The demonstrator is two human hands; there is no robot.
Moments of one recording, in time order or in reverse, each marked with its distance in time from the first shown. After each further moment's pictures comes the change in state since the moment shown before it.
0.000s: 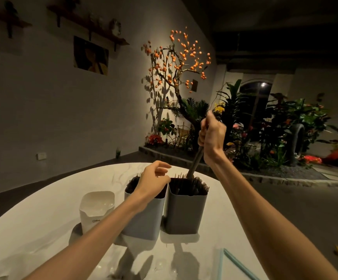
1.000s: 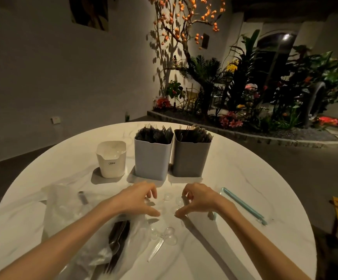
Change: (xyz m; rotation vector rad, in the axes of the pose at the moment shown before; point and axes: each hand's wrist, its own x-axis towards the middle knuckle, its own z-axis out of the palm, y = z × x) left_hand -0.130 -0.094 -0.035 0.801 -0.560 -0.126; right_hand -0.214 0.110 -0.089 -1.220 -0.993 0.511
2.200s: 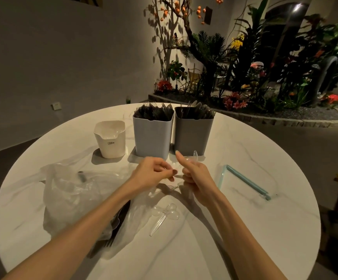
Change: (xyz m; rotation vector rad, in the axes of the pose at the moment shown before) left_hand 0.012 0.029 0.029 -0.609 0.253 0.039; right_hand -0.017 -0.030 0.032 1.260 0.207 -0.005
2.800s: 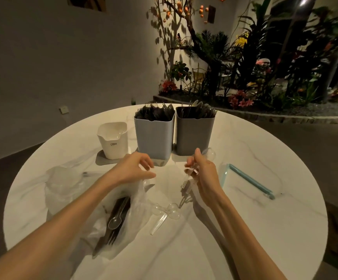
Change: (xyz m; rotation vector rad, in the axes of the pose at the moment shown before) left_hand 0.005 -0.013 -0.051 0.428 -0.005 -0.080; right_hand -0.003 0.000 -0.003 0.237 0.209 -0.089
